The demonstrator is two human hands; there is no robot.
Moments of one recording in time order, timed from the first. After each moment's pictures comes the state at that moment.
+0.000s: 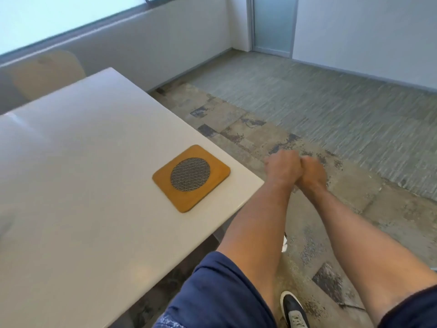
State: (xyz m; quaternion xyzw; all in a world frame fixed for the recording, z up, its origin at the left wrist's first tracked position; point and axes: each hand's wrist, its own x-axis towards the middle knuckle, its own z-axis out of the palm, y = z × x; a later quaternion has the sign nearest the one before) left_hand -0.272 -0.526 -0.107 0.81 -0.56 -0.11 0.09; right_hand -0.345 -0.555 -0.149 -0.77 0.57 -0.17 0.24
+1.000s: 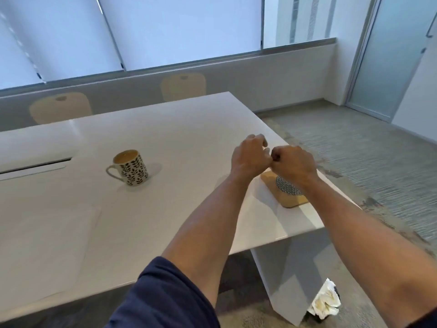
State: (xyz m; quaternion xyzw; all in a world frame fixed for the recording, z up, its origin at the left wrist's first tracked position) left_hand -0.073 -0.273 0.026 0.87 -0.38 0.09 0.31; right_hand -0.160 -0.365 0.016 -0.93 0.27 -0.22 0.12
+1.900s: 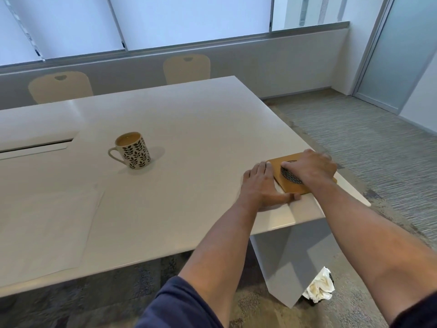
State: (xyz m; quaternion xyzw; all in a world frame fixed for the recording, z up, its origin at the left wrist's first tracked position) left_hand -0.107 -0.252 -0.075 0.89 -0.43 -0.03 0.17; right_hand -0.162 -0.388 -0.028 -0.87 0.48 -0.09 0.08
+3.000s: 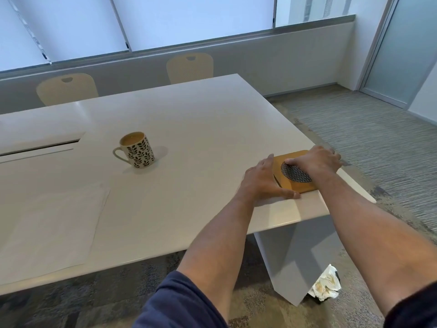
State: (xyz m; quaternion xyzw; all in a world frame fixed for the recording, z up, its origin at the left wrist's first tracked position) left_hand -0.102 -0.244 -0.055 0.87 -0.41 -0.11 0.27; right_hand -0.159 -0.398 -0.027 -0.83 0.51 -0.10 0.19
